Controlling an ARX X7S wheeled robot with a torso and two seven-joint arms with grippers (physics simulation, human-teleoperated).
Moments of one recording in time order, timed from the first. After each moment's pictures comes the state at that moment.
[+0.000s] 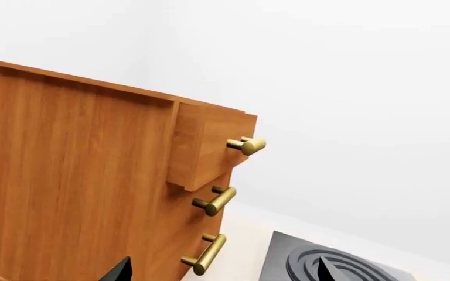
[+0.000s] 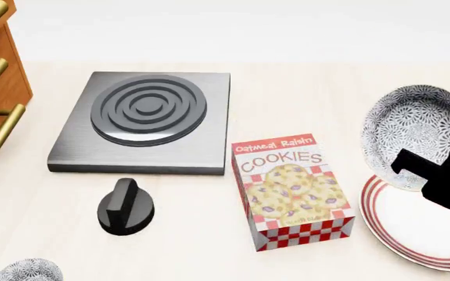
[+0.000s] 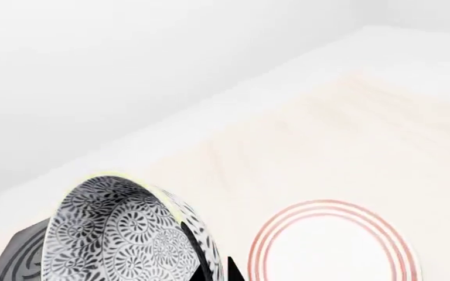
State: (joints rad) left arm -0.06 -0.28 -0.17 0.55 -0.45 -0.35 -0.38; right arm 0.77 0.36 0.62 -0.38 1.12 1.53 0.65
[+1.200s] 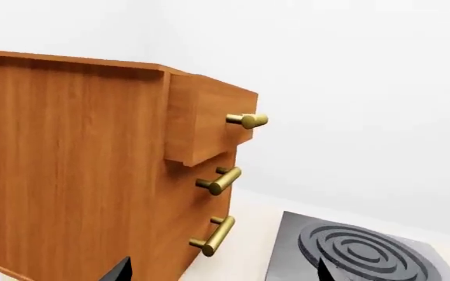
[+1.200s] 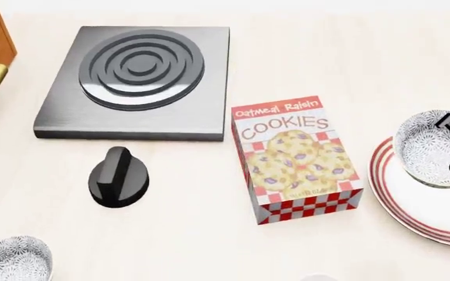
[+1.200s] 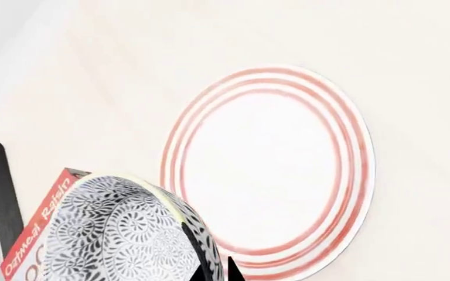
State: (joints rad) left arm -0.03 -0.30 -0.14 0.55 -0.39 -0.25 -0.38; right arm 1.09 0.53 0.44 0.49 1.28 1.33 1.01
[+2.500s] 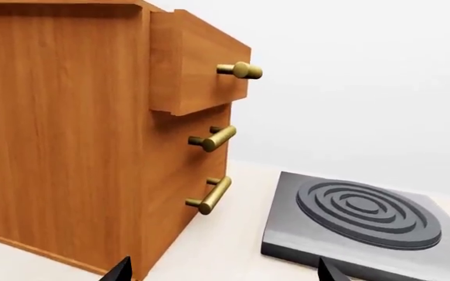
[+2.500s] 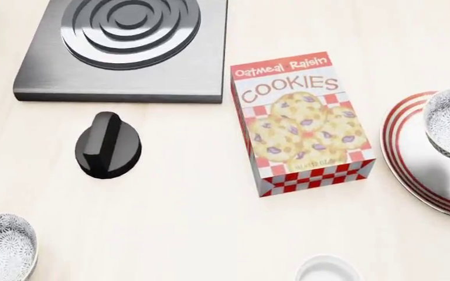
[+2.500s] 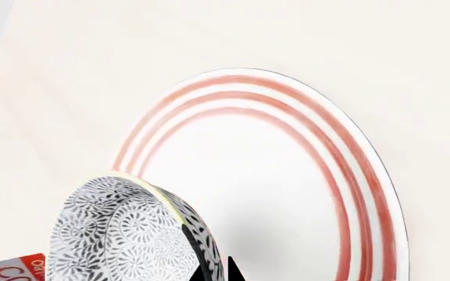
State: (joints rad) left arm 0.01 -0.33 -0.13 0.59 -0.41 -0.21 -0.39; right arm 1.26 0.58 0.30 0.92 1.06 0.98 0.65
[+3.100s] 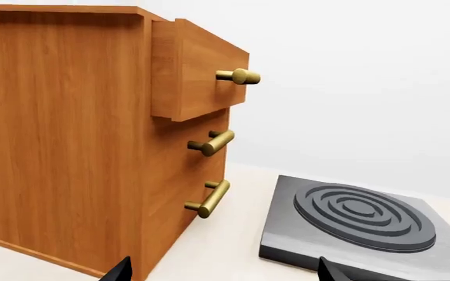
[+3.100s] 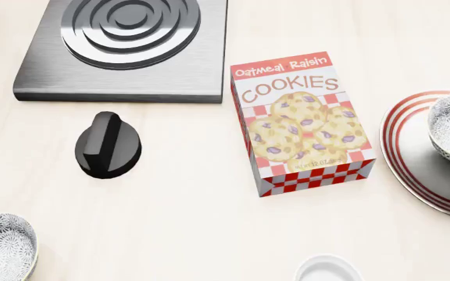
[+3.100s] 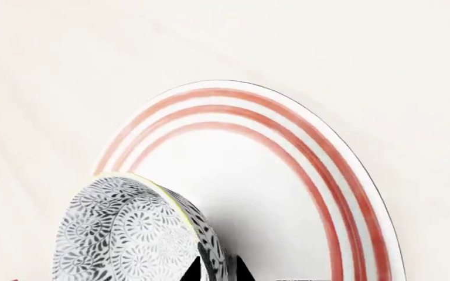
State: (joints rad) left arm 0.04 -0.35 -0.14 0.62 -0.43 -0.20 -0.39; right arm 1.41 0.59 0.20 1.23 0.92 0.83 0.48
